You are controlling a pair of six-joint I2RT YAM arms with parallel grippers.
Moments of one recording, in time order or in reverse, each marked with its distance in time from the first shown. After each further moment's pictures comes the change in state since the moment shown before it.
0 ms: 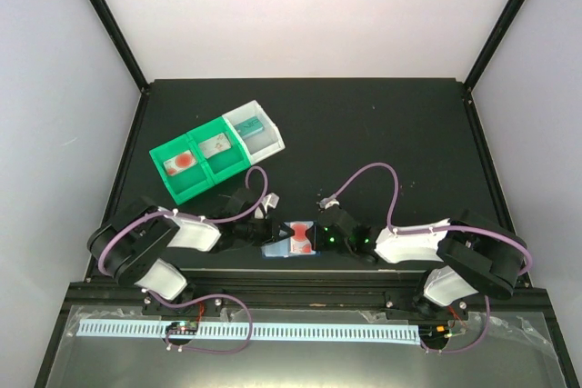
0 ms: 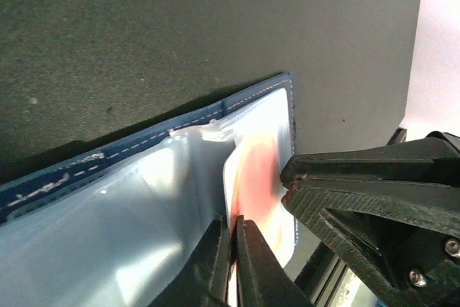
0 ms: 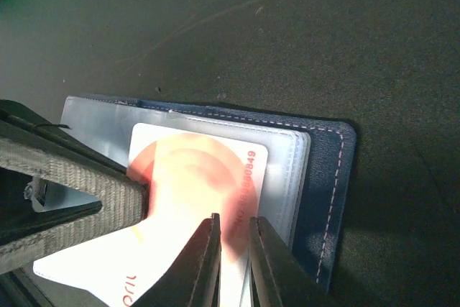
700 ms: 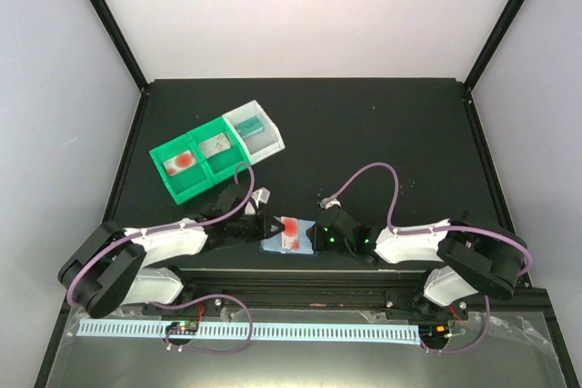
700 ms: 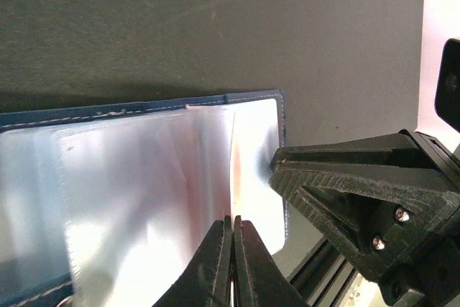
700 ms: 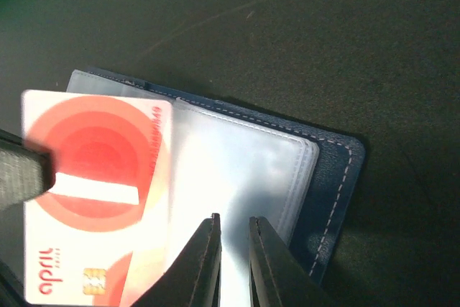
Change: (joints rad) left arm 0.035 -0.222 0.021 -0.258 -0.065 0.084; right arm 0.000 0.000 -0.002 -0.001 0.019 0.000
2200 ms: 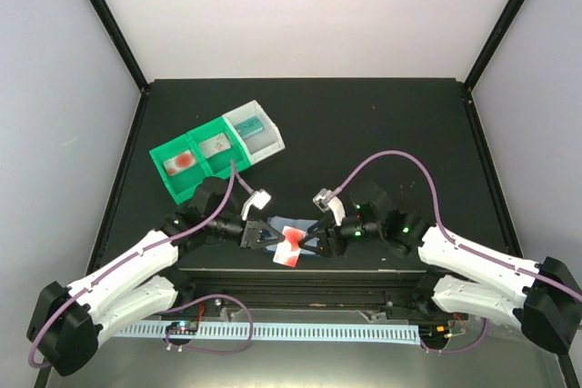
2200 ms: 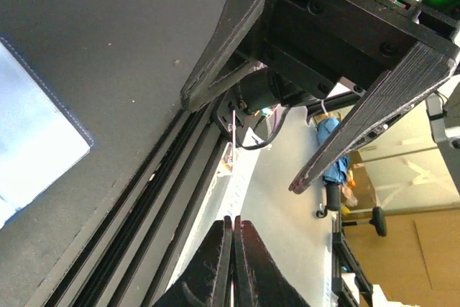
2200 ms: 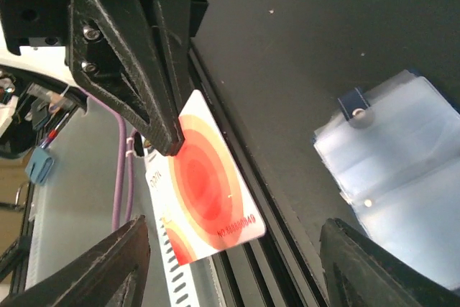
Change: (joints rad) left arm 0.050 -0.415 0.109 -0.392 0.467 0.338; right arm -0.136 -0.464 0.119 -0.375 -0.634 -0.488
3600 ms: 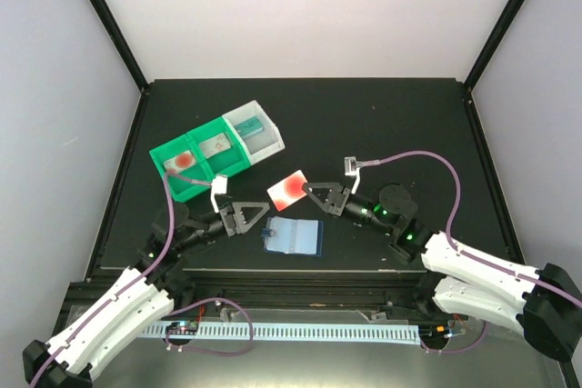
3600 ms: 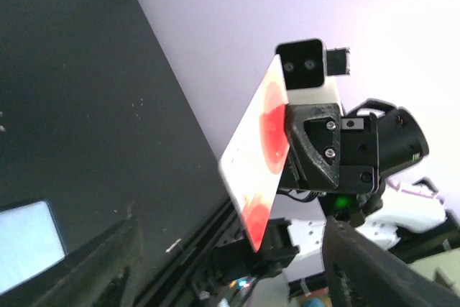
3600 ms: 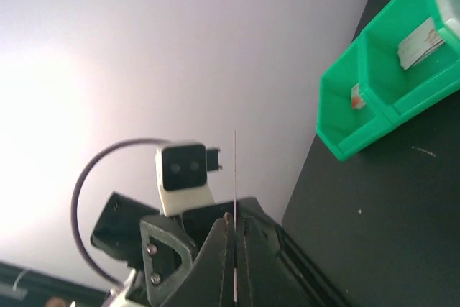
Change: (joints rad) left arm 0.006 -0.432 -0.139 0.280 -0.423 -0.486; right arm -0.028 -0.044 -0.109 0.690 0.273 0.729
